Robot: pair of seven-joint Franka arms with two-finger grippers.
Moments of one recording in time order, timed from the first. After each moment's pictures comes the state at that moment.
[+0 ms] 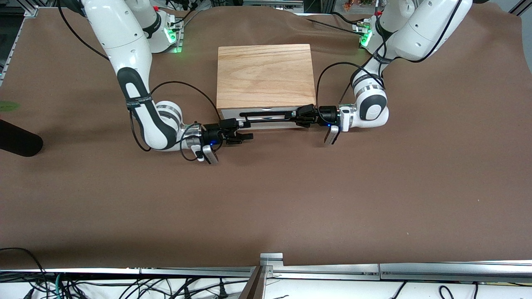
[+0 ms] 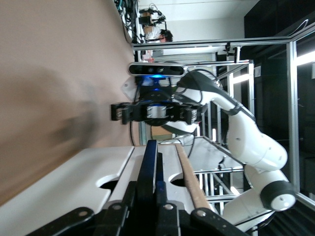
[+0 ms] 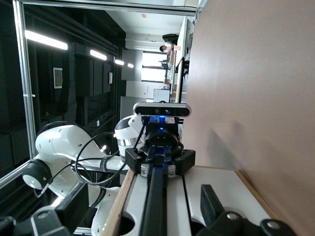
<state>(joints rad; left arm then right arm) -0.05 0.58 -0.33 -2.22 -1.87 1.85 1.34 0.40 0.72 -0.01 -1.89 1.82 1.68 -1.14</state>
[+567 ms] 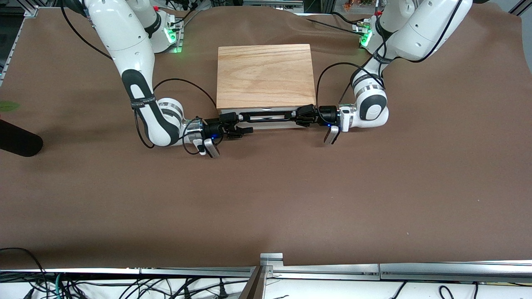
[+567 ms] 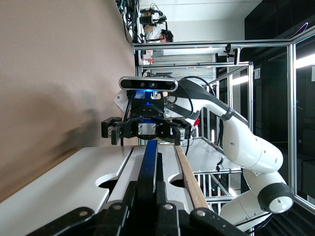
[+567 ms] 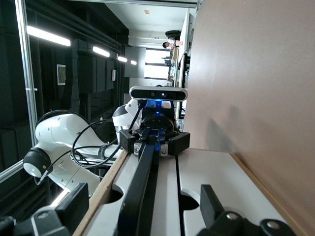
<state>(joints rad) -0.05 0.58 -0.33 -2.22 -1.88 1.85 1.33 0.40 0.72 -0.02 -1.96 1.82 1.64 -1.21</state>
